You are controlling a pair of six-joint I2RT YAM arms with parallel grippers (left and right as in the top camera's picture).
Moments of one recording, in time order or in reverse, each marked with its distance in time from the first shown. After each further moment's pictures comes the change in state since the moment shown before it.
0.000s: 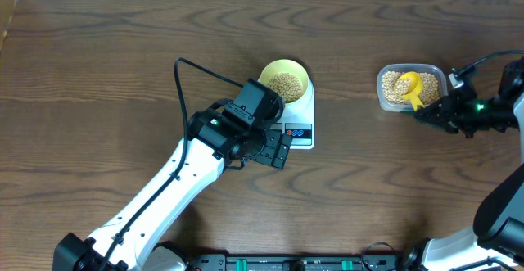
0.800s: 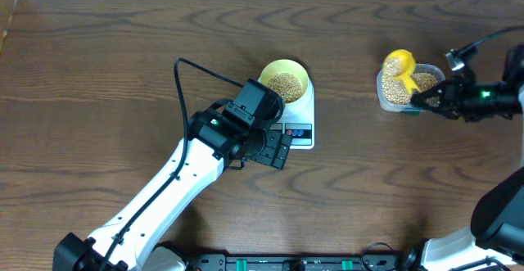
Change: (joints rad) left arm 0.000 0.000 0.000 0.000 0.000 0.000; right arm 0.054 0.000 0.168 -0.180 -0.119 -0.167
